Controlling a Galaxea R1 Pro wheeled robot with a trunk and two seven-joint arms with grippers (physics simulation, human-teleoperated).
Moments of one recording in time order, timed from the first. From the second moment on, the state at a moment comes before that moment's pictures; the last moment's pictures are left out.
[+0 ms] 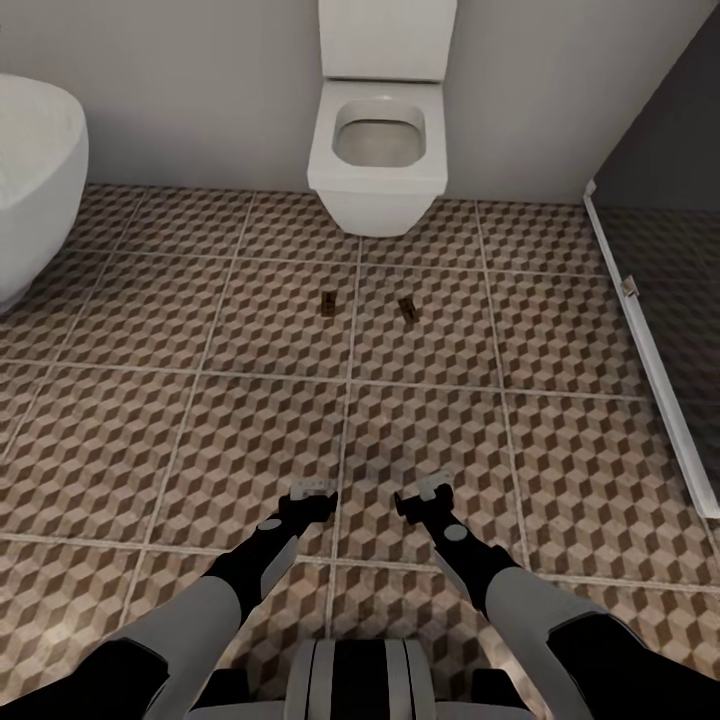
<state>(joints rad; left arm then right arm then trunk) -0.82 -0.14 -0.30 -0.35 0.31 -0.03 0.04 -0.88 0.12 0.26 -0.16 0.08 -0.24 -0.08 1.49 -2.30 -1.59</state>
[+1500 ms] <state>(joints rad) -0.79 -0.08 -0.30 -0.20 0.31 -0.02 0.04 -0.79 0.00 0.26 -0.16 0.08 -0.34 -0.02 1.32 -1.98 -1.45</state>
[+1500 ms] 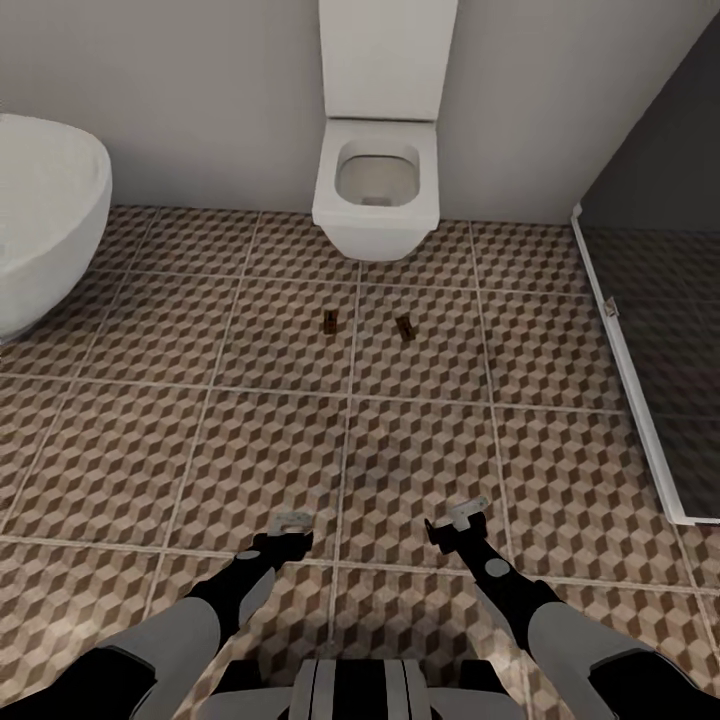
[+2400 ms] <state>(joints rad) -0.79 -0.04 -0.30 0.01 0.31 -0.24 0.04 -0.75 -0.03 0.26 -0.16 0.08 -0.34 -0.01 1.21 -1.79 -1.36</state>
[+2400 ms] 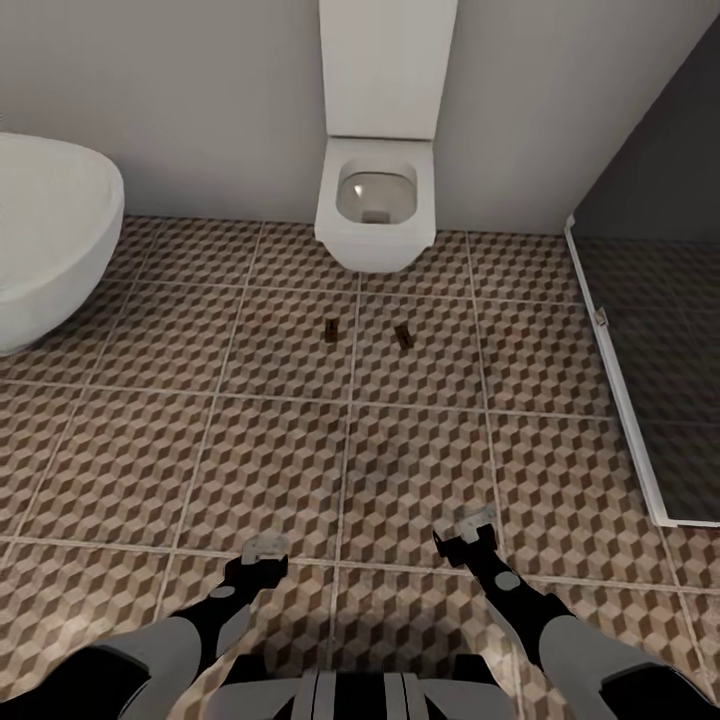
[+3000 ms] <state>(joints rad) -0.74 -0.04 -0.30 0.04 0.31 -0.32 0.04 -0.69 -0.03 0.26 -0.16 0.08 -0.38 -0.01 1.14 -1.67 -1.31</state>
